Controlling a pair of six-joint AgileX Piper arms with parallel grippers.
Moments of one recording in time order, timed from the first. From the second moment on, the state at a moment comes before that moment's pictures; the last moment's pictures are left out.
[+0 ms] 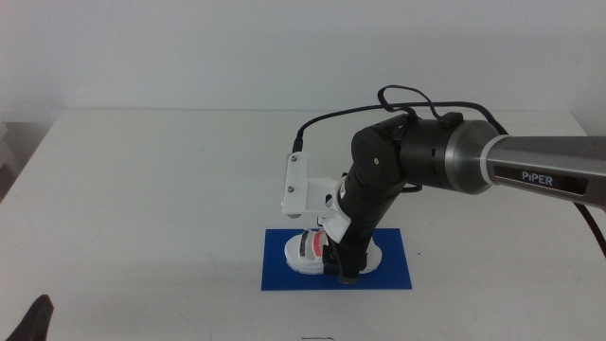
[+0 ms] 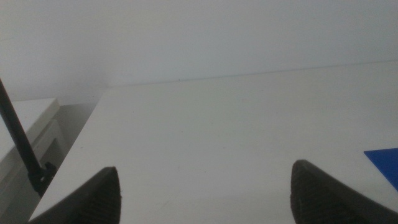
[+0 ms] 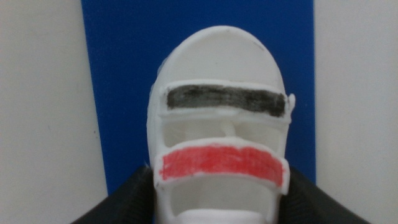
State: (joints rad) left arm -0.03 -0.01 0.03 -0.01 0.18 0.07; right arm 0.66 2.05 -1.46 0.11 0.76 -0.94
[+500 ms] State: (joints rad) left arm -0.03 -0.01 0.03 -0.01 0.18 0.07; right arm 0.65 1.95 -1.45 0.12 0.79 -0.86
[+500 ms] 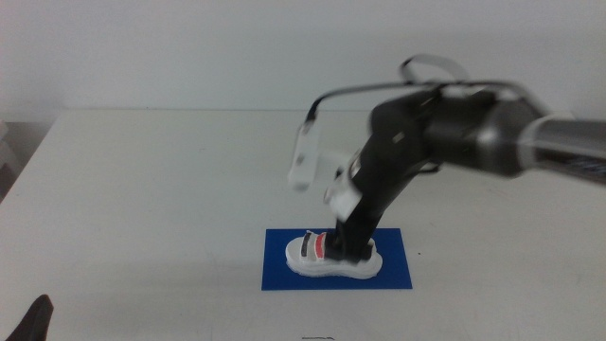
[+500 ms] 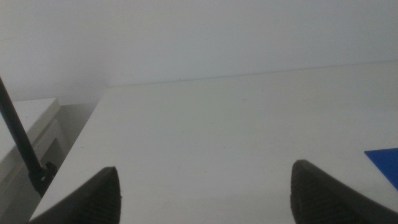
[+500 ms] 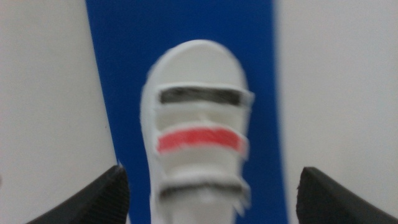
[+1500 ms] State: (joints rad) left arm -0.03 -0.01 0.03 -0.01 0.18 0.07; right arm 0.37 0.53 -0.44 -0.01 0.39 -0.12
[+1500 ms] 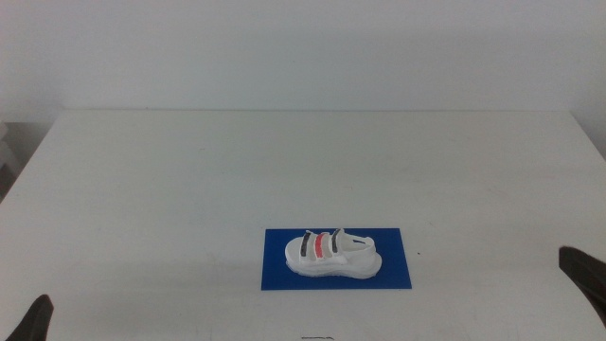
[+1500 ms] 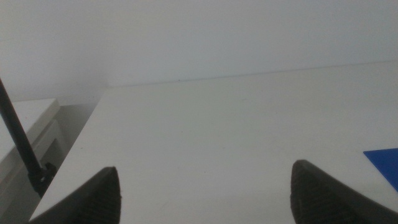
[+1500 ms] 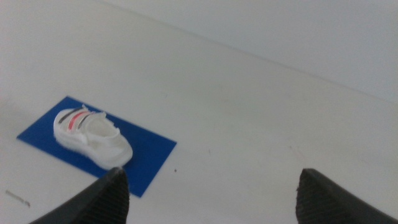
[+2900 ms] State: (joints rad) left arm -0.03 -0.01 0.03 -0.01 0.18 0.07; right arm 0.37 -0.01 0.03 -0.09 0.24 -0.03
